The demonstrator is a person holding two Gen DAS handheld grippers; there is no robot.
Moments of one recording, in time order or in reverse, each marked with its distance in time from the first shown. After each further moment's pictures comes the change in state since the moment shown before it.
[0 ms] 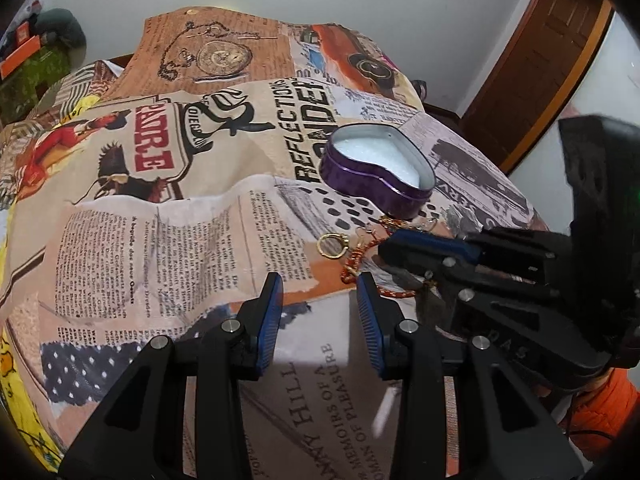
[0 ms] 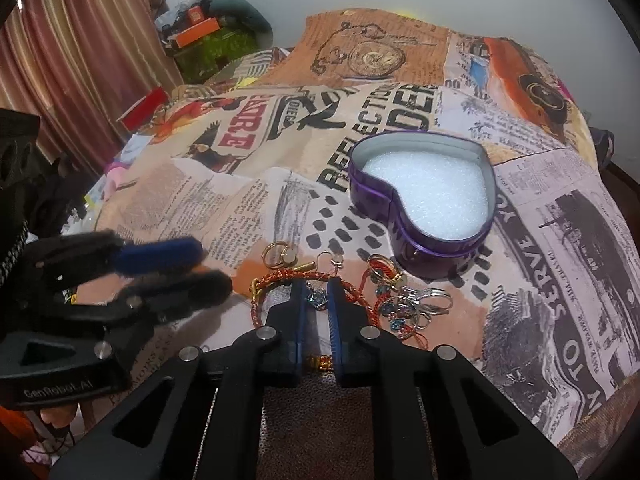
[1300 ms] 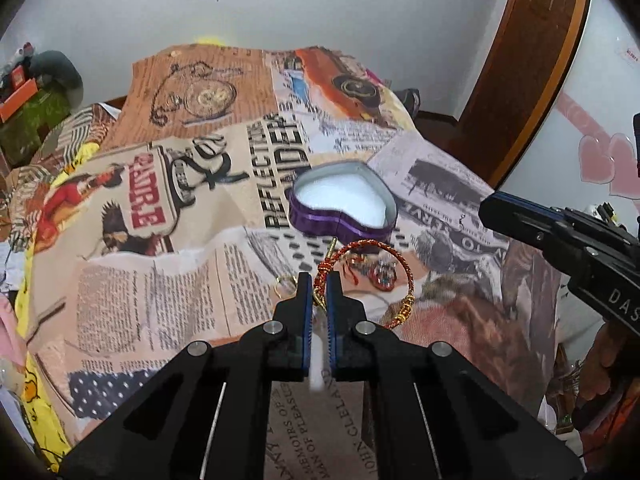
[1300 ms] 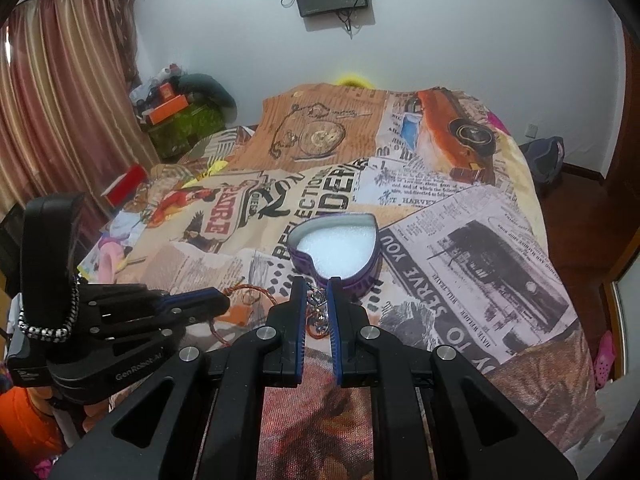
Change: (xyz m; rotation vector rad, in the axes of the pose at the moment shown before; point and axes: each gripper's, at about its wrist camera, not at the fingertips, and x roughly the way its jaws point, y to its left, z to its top) left arm -0.023 -0.039 0.025 0.087 -0.072 0.057; right arm -0.091 -0.022 -0.002 0.122 -0.235 -0.093
